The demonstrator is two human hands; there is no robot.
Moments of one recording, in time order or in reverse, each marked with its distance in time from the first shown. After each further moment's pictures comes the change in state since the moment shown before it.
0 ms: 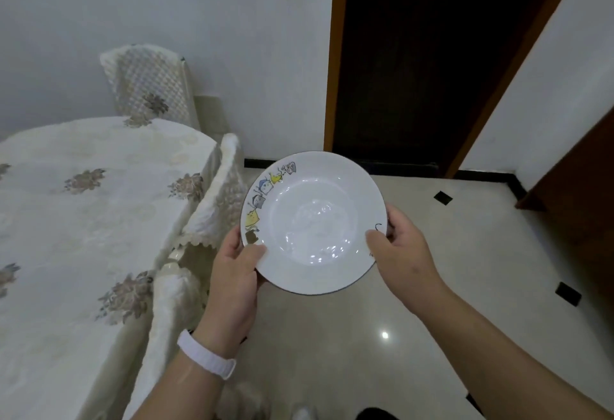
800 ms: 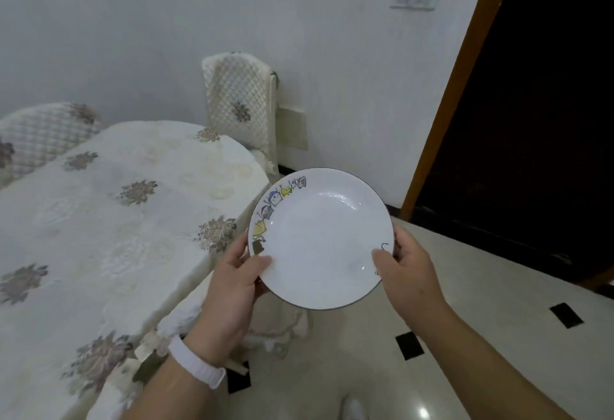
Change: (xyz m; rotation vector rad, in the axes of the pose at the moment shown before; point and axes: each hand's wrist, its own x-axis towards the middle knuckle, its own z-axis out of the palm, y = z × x) left_hand 0.261 0.025 0.058 0.007 0.304 0.046; right_hand 0.348 0.026 0.039 0.021 -0.371 -0.004
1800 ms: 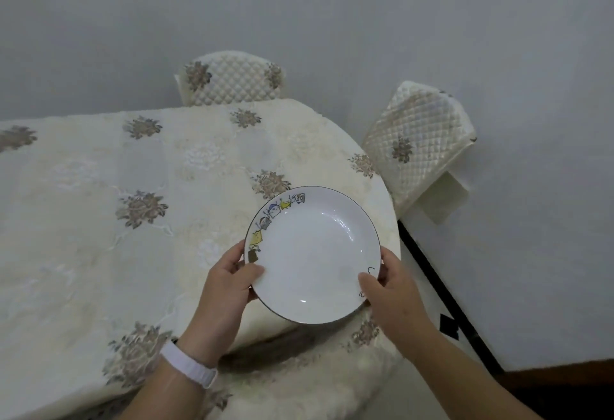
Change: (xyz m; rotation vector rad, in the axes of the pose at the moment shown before) left_hand 0.143 0.043 -0.203 -0.163 0.645 0.125; right_hand 0.230 -0.004 0.285 -0.250 -0.712 0.002
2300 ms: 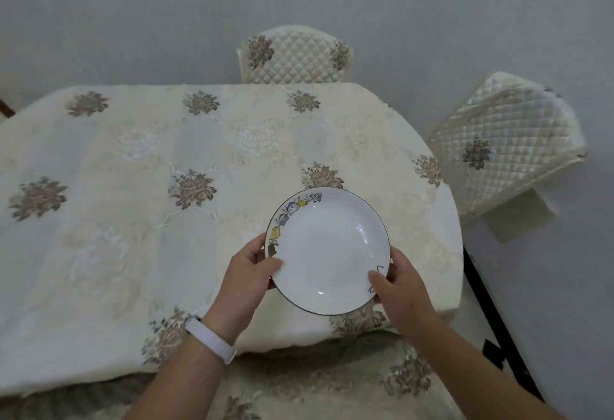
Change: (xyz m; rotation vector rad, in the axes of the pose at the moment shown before) left_hand 0.065 -0.004 -0.043 0.054 0.181 -0.082; right_hand 0.103 0.029 0.057 -0.124 -0.211 0.023
